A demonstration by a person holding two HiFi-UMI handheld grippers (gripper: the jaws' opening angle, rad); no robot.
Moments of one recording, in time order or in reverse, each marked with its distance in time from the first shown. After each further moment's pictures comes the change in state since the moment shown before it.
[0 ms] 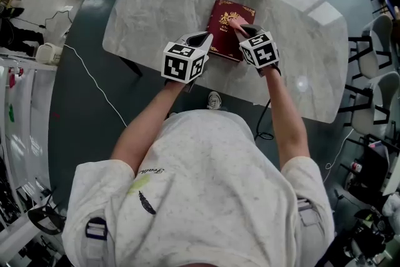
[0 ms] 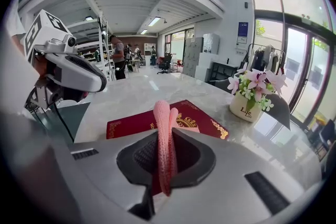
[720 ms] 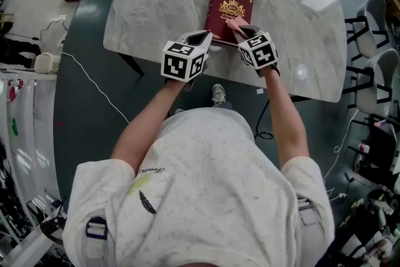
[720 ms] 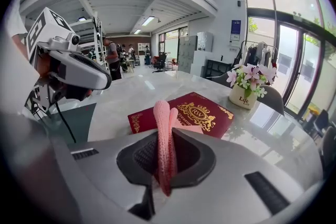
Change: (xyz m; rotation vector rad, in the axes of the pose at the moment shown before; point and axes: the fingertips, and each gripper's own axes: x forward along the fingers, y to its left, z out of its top) left arm -0.031 -0.013 -0.023 0.031 0.027 -0.073; right arm -0.023 0.047 -0.022 0.062 0.013 -0.049
